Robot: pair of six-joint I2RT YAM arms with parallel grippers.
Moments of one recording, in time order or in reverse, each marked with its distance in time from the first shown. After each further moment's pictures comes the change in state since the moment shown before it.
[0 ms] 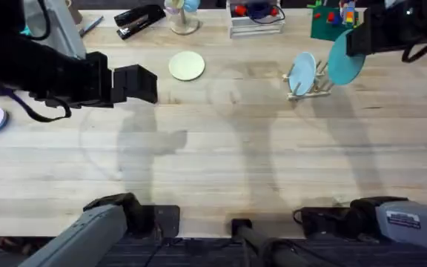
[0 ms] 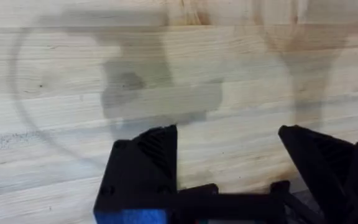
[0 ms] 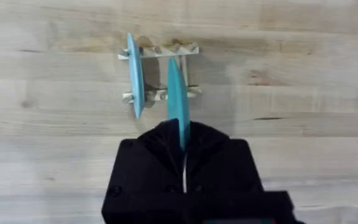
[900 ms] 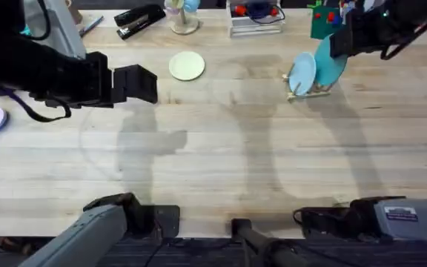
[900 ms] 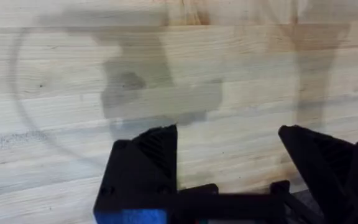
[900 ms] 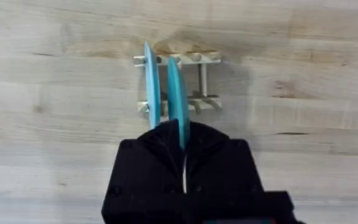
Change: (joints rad) left arm 0.000 0.000 0.000 0.000 0.000 0.000; right arm 0.000 0.098 0.000 0.059 -0.074 -0.004
